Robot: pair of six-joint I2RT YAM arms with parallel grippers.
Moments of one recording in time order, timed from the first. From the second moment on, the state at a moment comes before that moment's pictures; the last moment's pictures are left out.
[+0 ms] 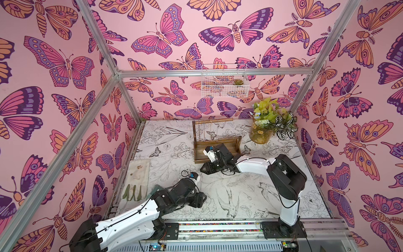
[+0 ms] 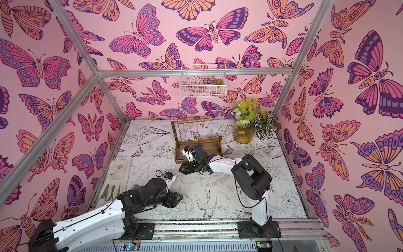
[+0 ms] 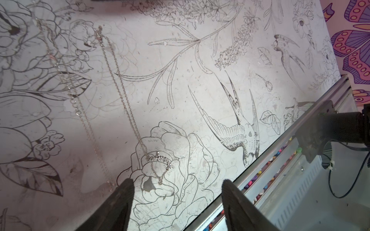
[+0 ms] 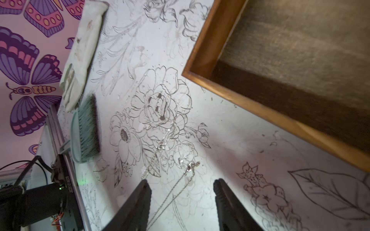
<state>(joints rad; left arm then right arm) -0.91 0.85 0.45 -0.45 0.07 -0.62 0.77 1.91 1.17 -0.09 -0.40 0.44</state>
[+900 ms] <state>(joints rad) -0.48 1.11 0.82 -0.48 0.23 -0.33 0.52 1.56 1.25 -0.28 -0.33 0.39</state>
